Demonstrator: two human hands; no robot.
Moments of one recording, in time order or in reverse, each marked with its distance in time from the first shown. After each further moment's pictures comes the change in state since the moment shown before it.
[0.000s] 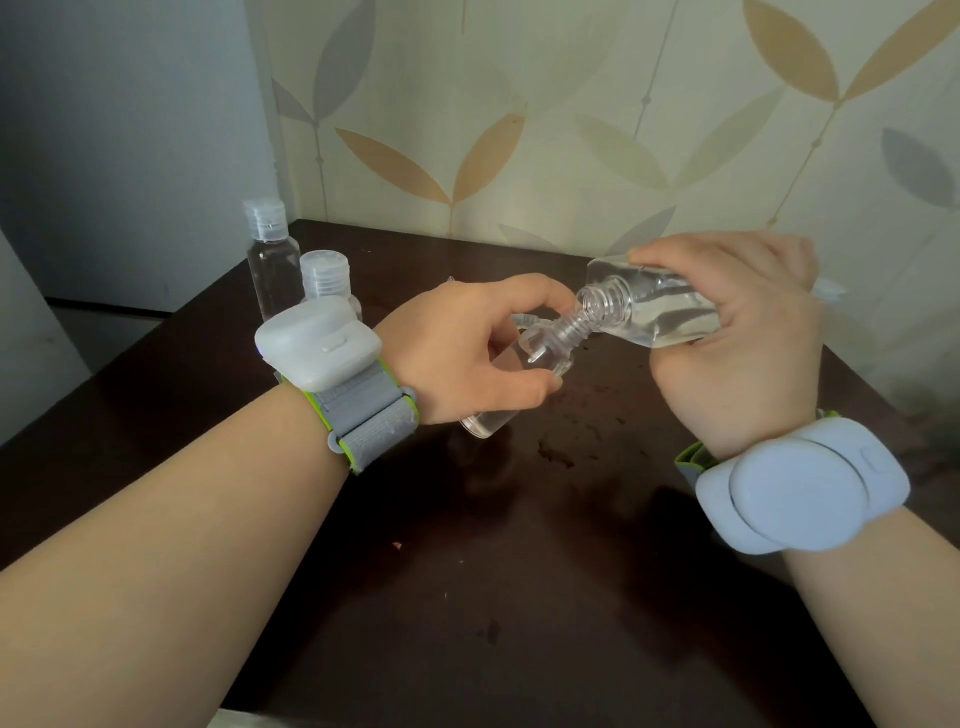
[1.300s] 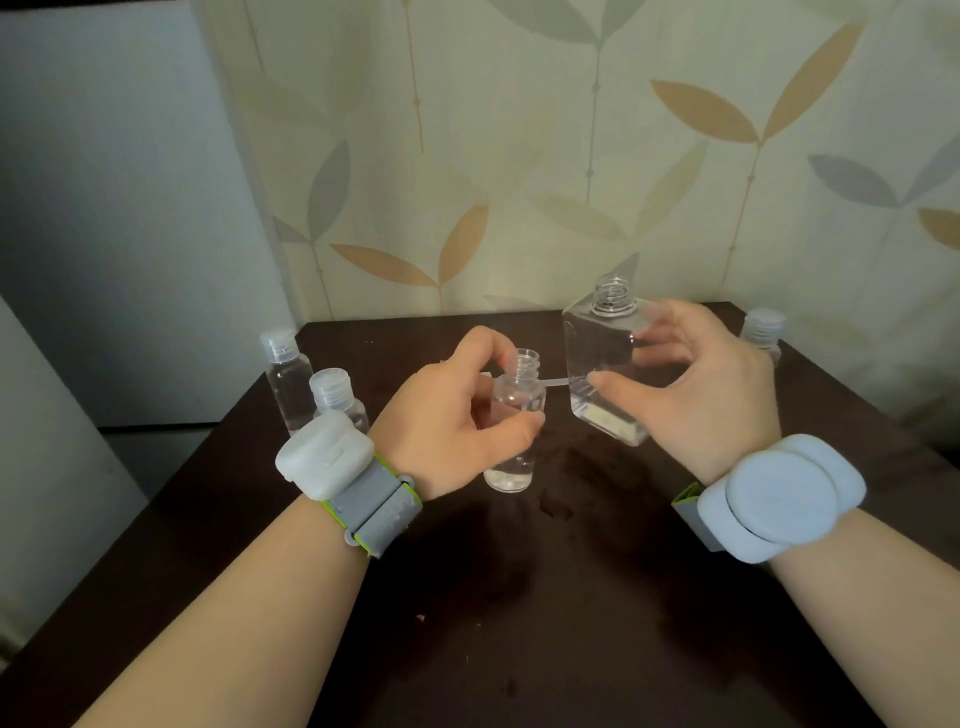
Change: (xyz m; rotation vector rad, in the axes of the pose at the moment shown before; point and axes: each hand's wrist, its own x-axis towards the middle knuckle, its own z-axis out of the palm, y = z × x) left_hand -0.003 0.011 -0.002 -0.051 0.124 0.002; right_hand 0.001 0.006 -0.003 0.145 -0.034 0.422
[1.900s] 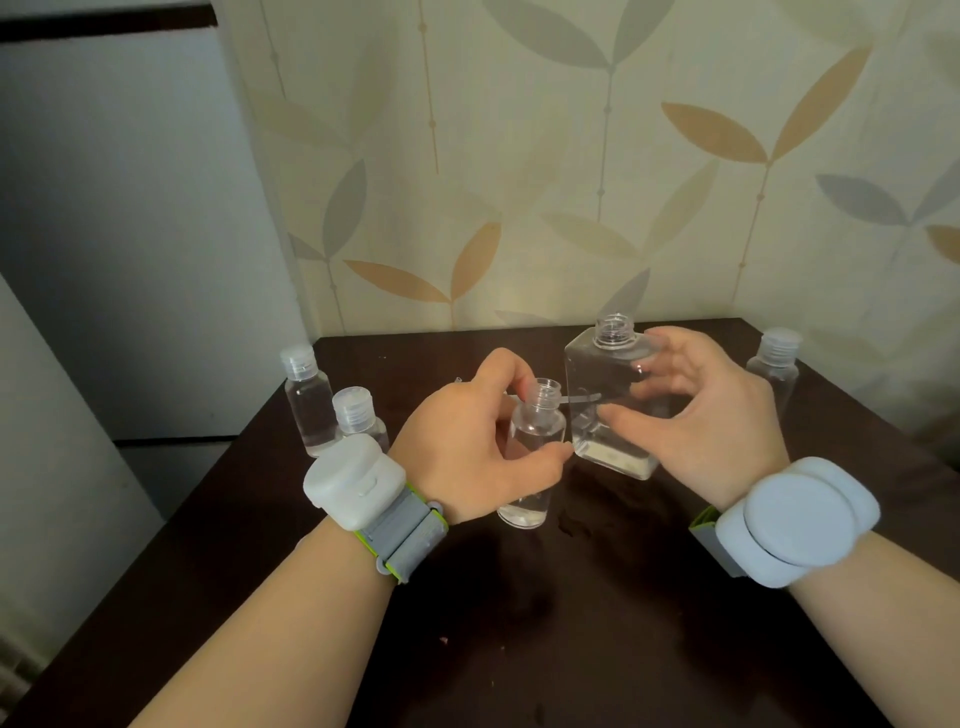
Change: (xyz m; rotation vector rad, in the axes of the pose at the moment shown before) left_hand -0.003 0.004 -0.001 0.073 0.015 0.048; right_hand -0.003 0.007 0.007 0.044 -0.101 -0.023
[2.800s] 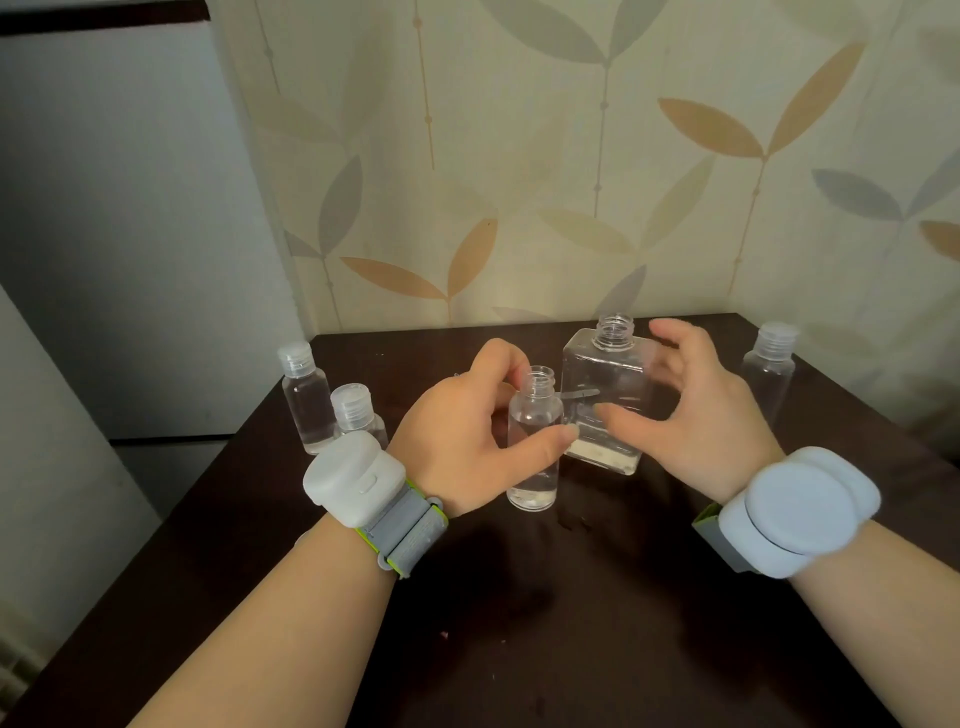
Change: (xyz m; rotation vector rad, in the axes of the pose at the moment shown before) left_hand 0.001 -0.003 0.001 -0.030 0.062 0.068; right_hand 0.000 0.006 -0.001 -0.023 -0.135 0.022
